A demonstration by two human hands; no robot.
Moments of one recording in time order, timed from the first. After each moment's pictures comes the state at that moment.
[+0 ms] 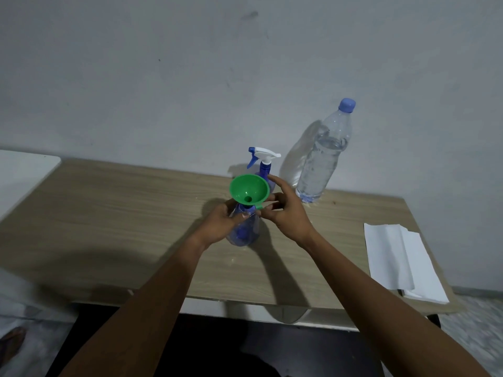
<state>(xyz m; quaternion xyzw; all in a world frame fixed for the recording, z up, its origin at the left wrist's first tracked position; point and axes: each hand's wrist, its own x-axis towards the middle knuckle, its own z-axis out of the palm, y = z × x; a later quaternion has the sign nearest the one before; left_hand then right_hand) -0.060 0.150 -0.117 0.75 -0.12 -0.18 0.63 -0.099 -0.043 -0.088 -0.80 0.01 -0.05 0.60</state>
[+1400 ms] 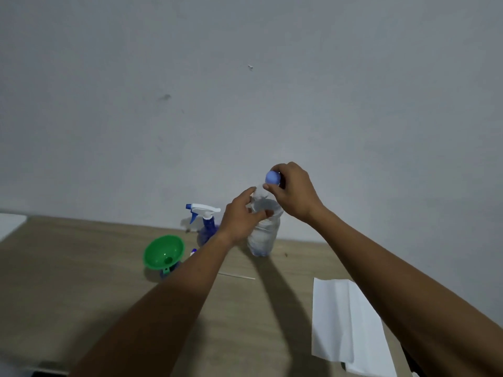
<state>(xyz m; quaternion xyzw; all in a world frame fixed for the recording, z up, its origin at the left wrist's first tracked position) -0.020 -0.083 0.000 0.83 -0.12 -0.04 0.54 -0.033 -0.245 0.061 -0.93 -0.05 -0.18 0.32</state>
